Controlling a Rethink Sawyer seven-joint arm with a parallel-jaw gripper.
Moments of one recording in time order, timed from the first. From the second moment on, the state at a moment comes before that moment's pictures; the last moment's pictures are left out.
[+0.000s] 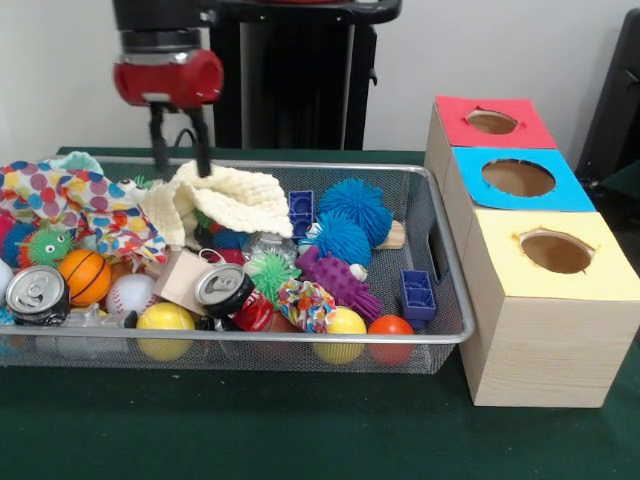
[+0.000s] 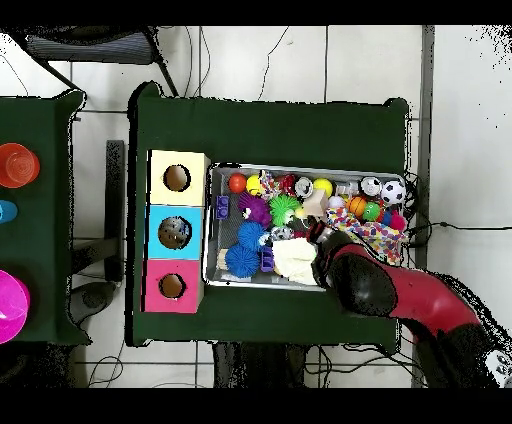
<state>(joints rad) -0.90 -0.79 0.45 1.99 -0.40 0.20 2.07</state>
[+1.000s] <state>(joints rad) -0.76 -0.65 0.48 1.97 -0.40 0.15 2.07</state>
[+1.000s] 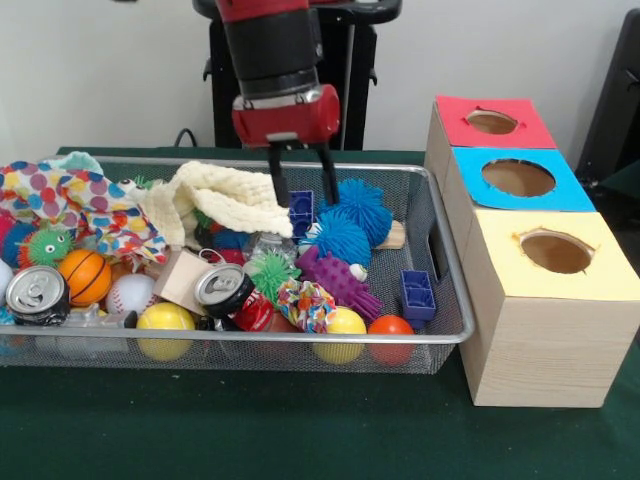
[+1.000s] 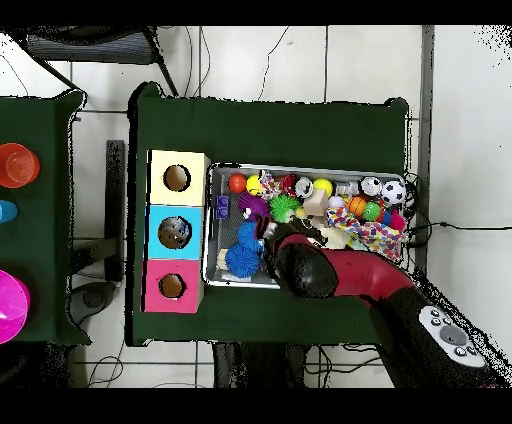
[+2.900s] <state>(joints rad) -0.55 -0.56 0.25 1.86 -0.39 0.04 2.07</state>
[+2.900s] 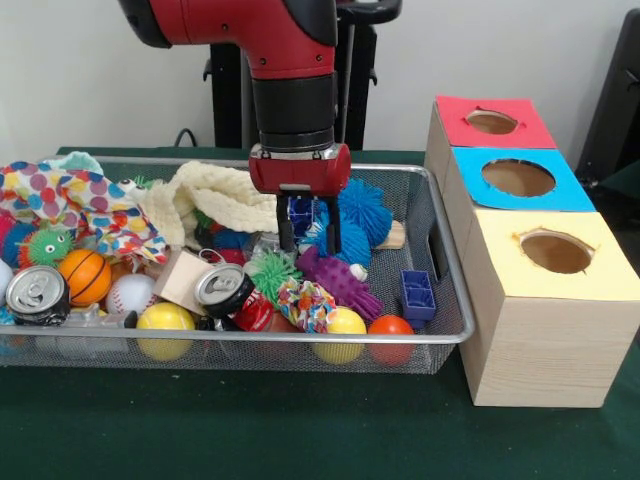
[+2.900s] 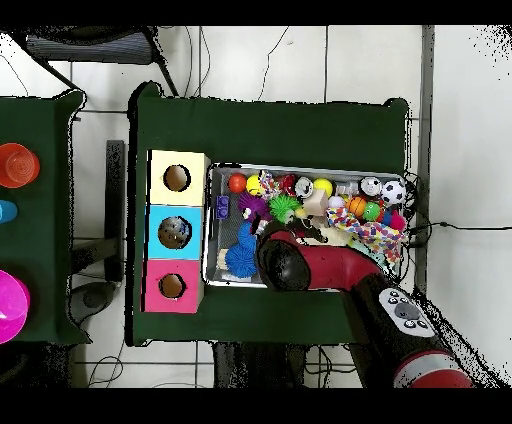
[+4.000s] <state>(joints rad) -0.54 -0.58 0.22 1.78 -0.40 0.17 2.07</state>
